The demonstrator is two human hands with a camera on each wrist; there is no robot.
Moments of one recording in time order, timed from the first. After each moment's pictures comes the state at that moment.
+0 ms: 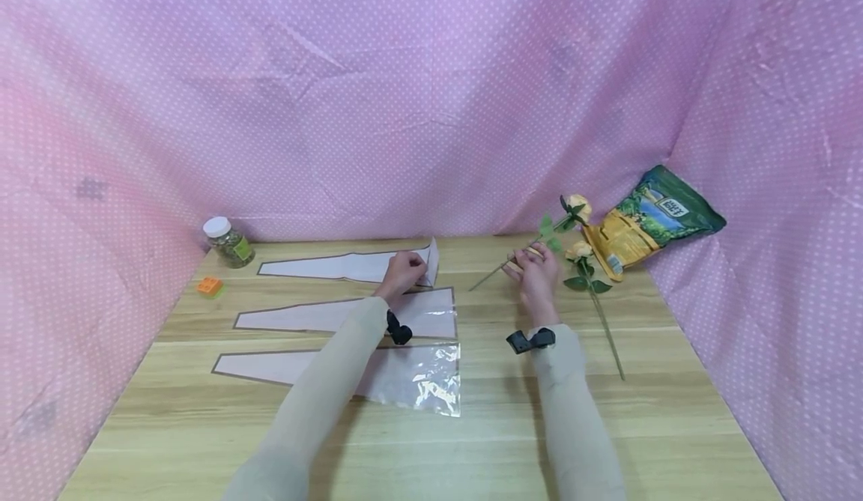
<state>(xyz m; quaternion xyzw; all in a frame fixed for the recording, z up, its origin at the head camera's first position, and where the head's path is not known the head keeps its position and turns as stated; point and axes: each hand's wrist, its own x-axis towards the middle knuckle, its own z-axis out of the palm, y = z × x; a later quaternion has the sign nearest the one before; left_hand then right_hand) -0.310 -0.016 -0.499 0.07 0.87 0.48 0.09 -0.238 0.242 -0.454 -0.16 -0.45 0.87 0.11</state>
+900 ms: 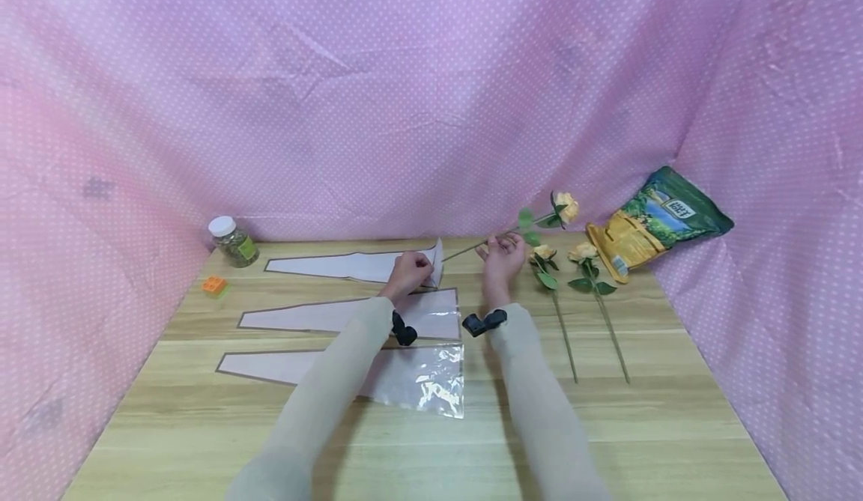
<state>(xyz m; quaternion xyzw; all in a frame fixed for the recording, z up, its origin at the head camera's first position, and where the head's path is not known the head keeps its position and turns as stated) -0.308 -0.013 -0.498 0.09 0.88 0.47 0.07 -0.288 0.169 -0.471 -0.18 -0.44 0.84 0.26</state>
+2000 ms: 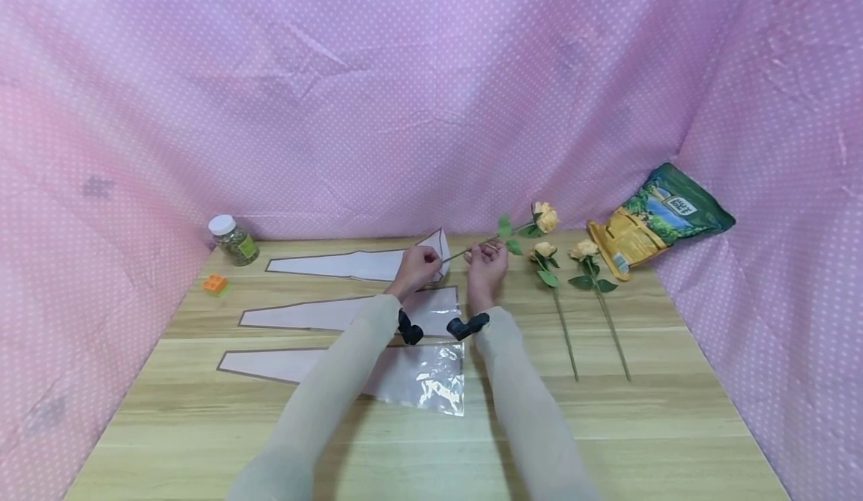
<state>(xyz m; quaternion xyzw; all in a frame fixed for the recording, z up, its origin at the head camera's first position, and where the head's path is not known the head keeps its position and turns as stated) -0.304 0.005 -0.484 0.13 0.89 0.44 0.02 -0.283 0.140 -0.495 -0.17 -0.47 0.82 0.27</state>
